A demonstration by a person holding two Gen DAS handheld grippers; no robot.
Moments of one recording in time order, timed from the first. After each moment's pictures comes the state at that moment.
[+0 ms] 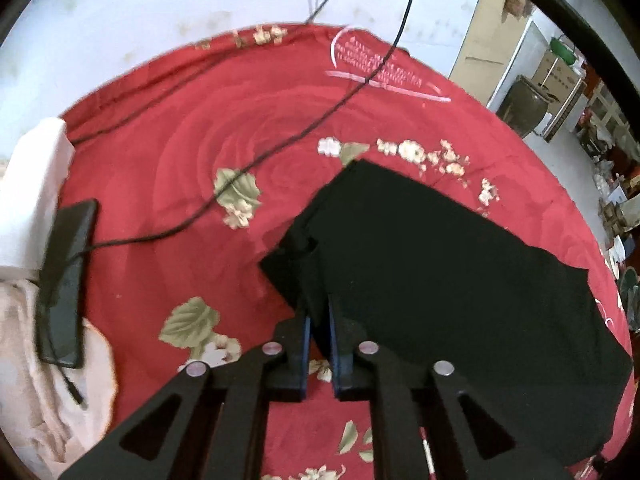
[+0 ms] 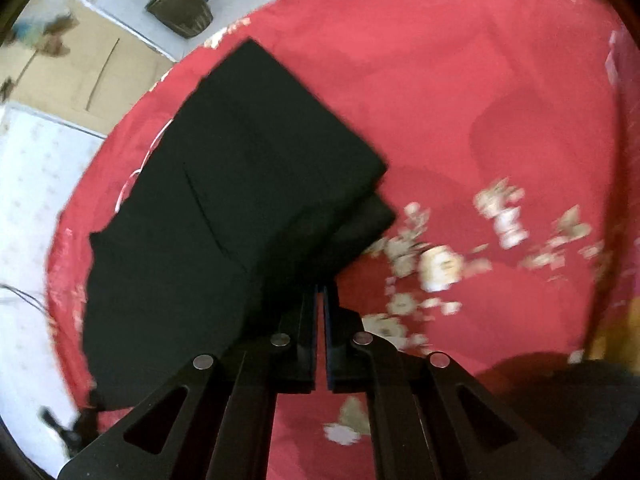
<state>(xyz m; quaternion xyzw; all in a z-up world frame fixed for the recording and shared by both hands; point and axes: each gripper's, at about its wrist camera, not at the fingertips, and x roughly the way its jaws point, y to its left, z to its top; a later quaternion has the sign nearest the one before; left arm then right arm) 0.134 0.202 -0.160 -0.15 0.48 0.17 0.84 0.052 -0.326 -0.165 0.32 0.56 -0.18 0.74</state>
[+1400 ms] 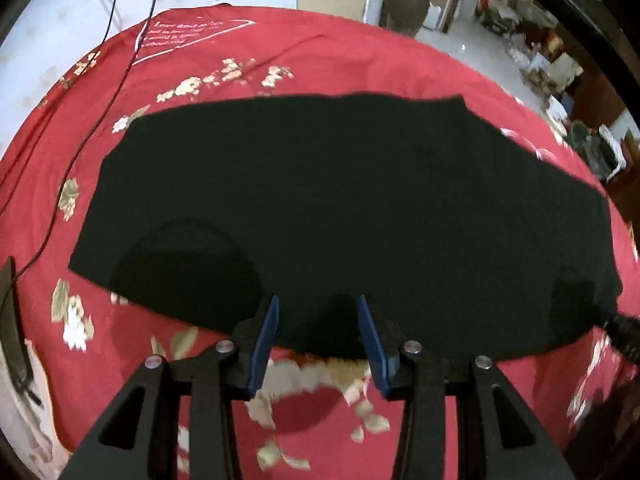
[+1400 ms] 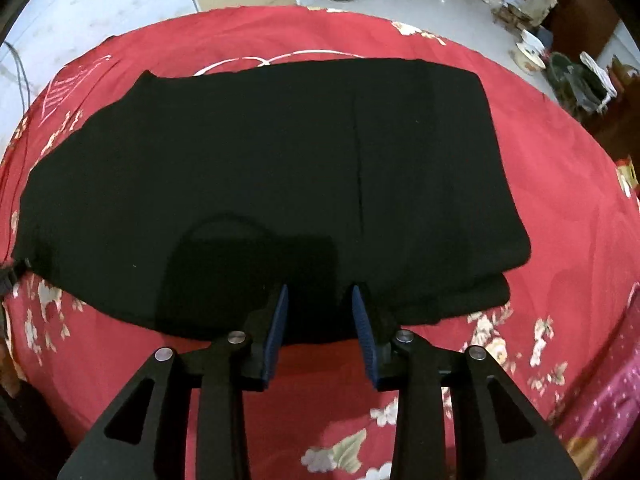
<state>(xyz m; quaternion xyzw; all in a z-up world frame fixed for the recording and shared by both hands) 0.132 0.056 -0.184 -0.01 0.57 -0.02 0.82 0.102 -0.242 -0.178 0.07 0.61 -0.05 0.79</state>
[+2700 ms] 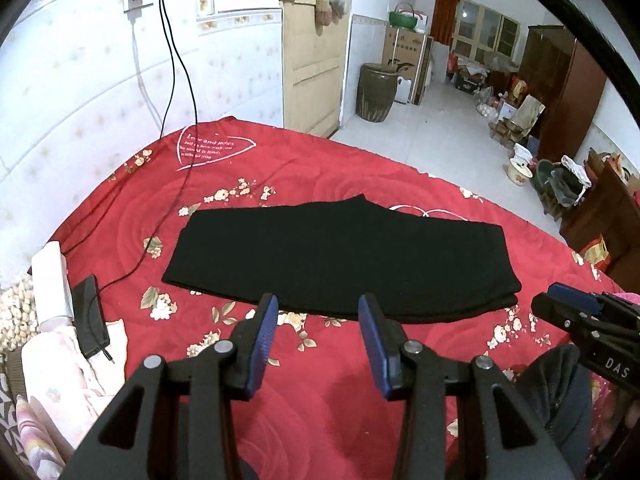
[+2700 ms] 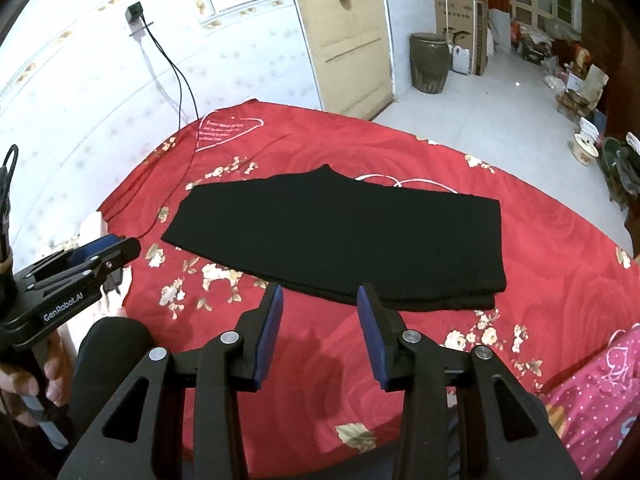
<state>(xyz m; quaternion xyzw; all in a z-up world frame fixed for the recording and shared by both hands) -0.006 0.031 -0.003 -0.01 0.43 -0.03 0.90 -0.003 -0.189 -0.010 0.05 0.47 0.12 0.88</state>
